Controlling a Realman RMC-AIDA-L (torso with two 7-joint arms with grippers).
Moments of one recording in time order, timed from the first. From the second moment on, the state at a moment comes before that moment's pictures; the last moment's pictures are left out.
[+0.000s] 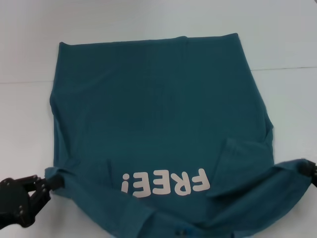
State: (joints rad) left arm -0.39 -2.10 -0.01 0.53 2.29 1.87 -1.12; right arm 0.29 2.08 -0.07 -0.63 -2.19 -1.67 1.15
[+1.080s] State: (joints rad) left arm -0.45 -2.10 -0.02 0.46 2.20 1.66 -1.12; right arm 0.34 2.07 -0.07 -0.60 -2.10 -1.51 1.22
